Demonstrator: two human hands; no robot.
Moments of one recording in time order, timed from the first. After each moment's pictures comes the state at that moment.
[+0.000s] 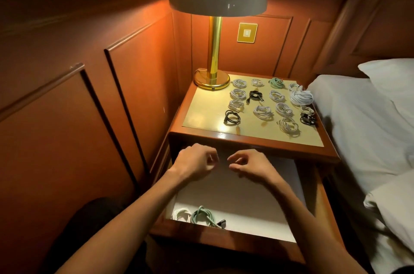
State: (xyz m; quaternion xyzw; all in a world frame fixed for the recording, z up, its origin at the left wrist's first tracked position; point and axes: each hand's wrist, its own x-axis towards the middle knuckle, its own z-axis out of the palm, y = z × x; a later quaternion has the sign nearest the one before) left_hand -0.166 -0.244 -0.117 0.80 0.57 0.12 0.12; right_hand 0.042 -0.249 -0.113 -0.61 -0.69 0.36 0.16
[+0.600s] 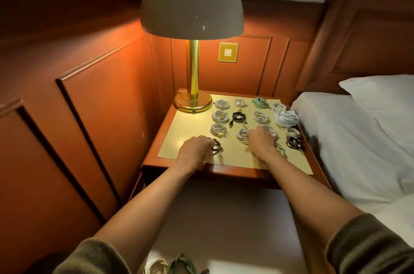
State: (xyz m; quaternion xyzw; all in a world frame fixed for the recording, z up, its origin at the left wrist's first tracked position) left_hand -0.104 -0.099 -0.110 0.82 0.56 0.07 -0.01; right_hand 0.107 -0.077 -0.089 -0.72 -0.69 -0.02 -0.04
